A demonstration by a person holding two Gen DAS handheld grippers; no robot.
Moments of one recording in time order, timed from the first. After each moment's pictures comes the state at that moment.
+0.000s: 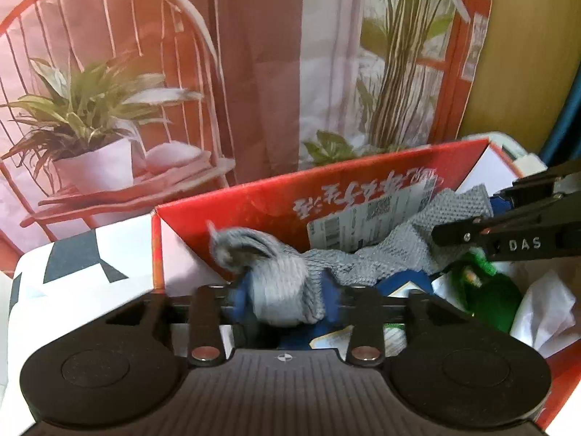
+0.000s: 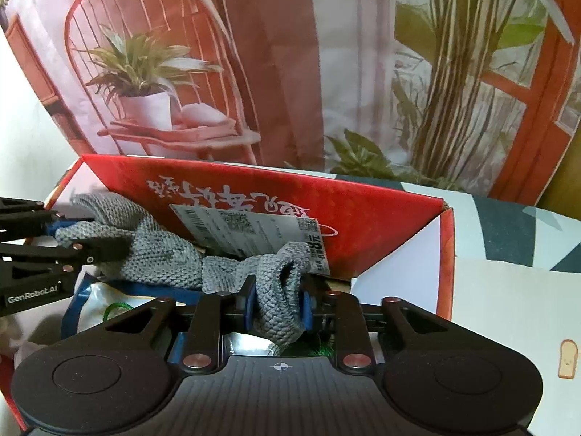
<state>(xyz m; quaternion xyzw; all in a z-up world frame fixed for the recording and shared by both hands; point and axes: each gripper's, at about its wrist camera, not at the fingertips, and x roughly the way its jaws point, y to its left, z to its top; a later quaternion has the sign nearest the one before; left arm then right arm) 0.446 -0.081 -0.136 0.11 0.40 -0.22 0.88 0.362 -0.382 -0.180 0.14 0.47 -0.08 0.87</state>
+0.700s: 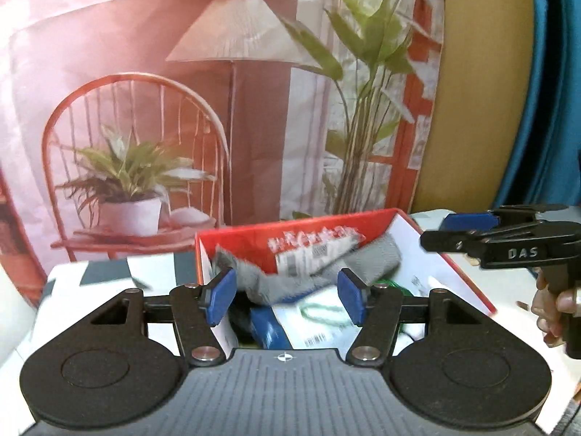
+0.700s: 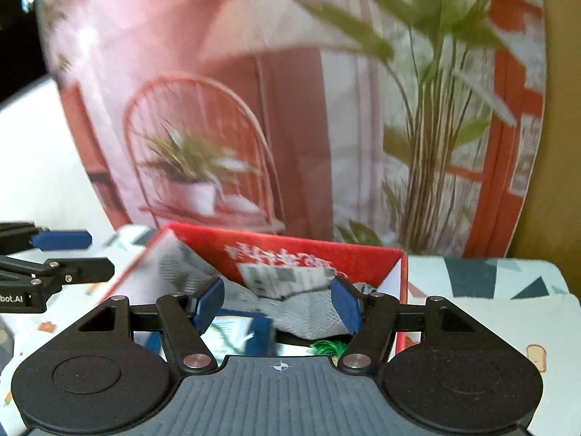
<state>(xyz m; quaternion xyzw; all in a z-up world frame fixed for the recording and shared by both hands) 0.287 -0.030 -0.067 0.04 0.26 -0.23 0.94 0.237 -0.332 -0.086 0.12 0.29 -0.07 0.95</state>
